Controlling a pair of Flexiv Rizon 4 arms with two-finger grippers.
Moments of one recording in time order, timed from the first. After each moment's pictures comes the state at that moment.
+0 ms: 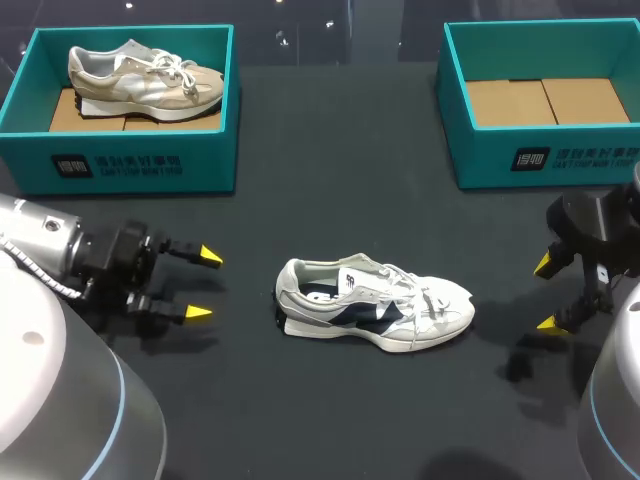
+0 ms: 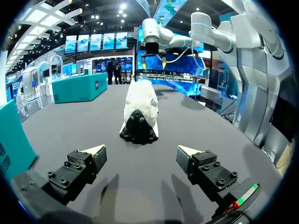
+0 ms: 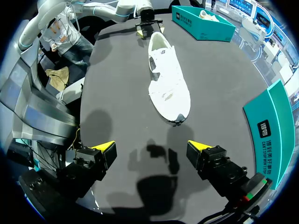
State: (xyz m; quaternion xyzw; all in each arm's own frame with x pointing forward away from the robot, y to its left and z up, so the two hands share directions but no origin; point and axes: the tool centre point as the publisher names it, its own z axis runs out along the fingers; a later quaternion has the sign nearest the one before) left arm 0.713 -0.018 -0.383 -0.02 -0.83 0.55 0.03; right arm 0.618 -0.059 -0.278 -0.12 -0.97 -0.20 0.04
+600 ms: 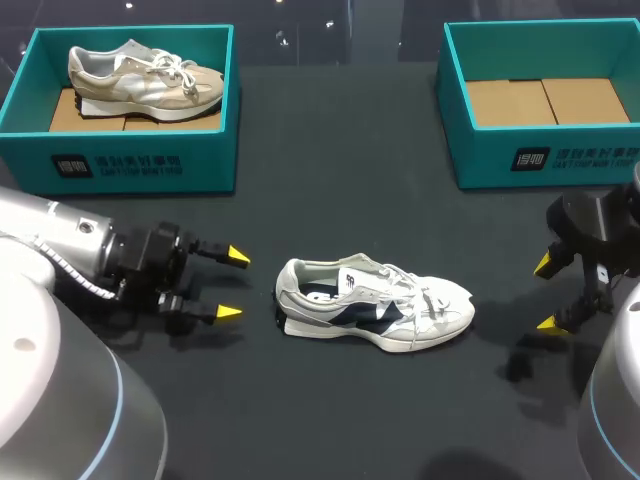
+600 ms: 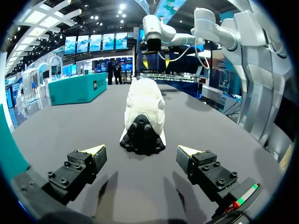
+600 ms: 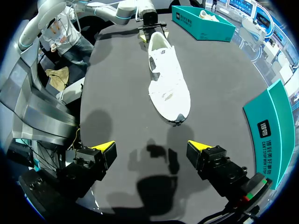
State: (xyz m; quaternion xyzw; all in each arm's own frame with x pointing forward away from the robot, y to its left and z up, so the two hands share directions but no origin) left arm 0.718 -0.058 -0.392 -0.03 -0.83 0.56 0.03; right arm 0.618 -0.059 -0.278 -0.12 -0.97 -0.20 0.04
